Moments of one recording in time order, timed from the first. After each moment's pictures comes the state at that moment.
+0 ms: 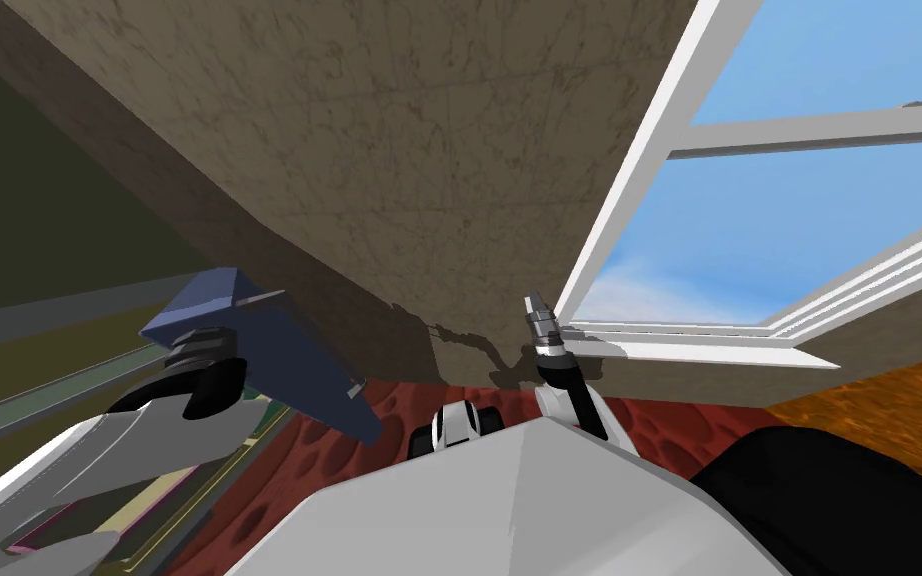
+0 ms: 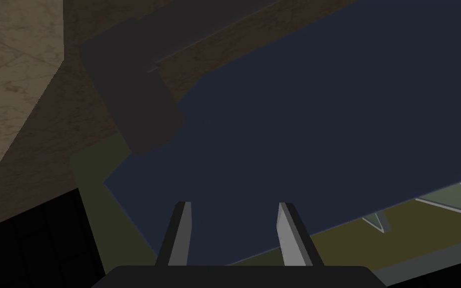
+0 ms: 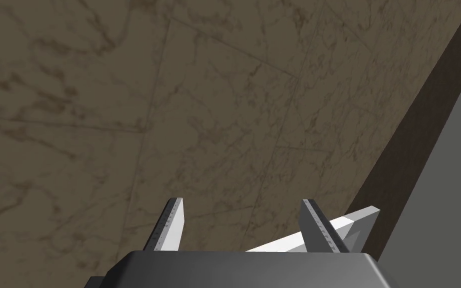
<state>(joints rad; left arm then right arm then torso) 0.27 0.80 0.25 -2.37 -0.39 1.20 0.62 0.55 -0.04 -0.03 -2.28 0.10 -0.47 0.17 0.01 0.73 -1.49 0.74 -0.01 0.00</state>
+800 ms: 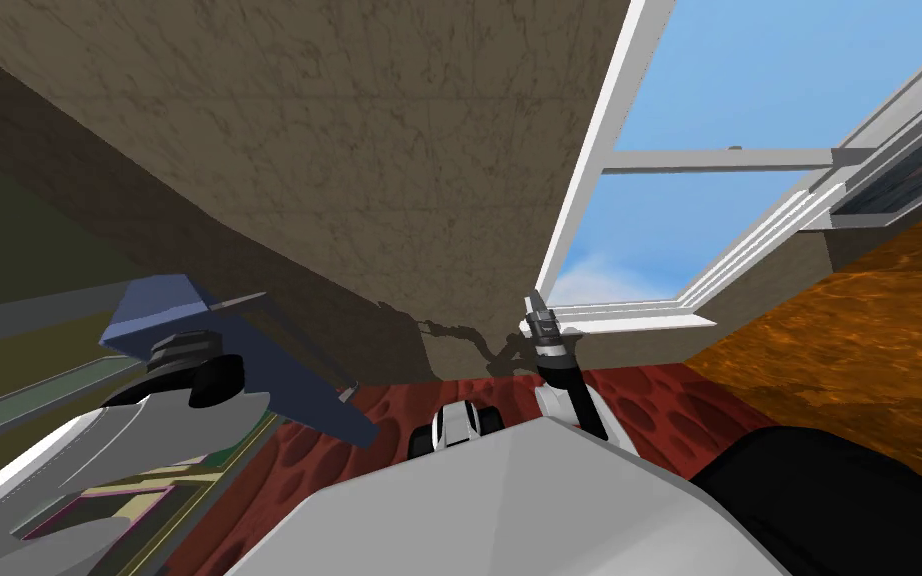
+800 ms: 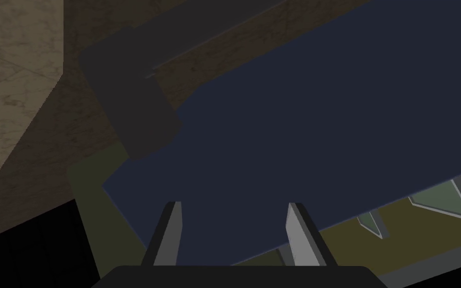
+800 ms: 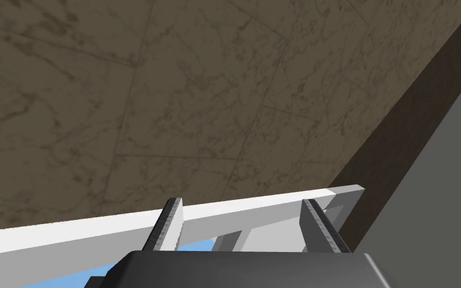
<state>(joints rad) 0.23 0.80 0.24 -2.37 -0.41 1.33 0.60 0.55 -0.04 -0.03 -2.28 0.10 -0.47 0.17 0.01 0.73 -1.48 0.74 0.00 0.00</state>
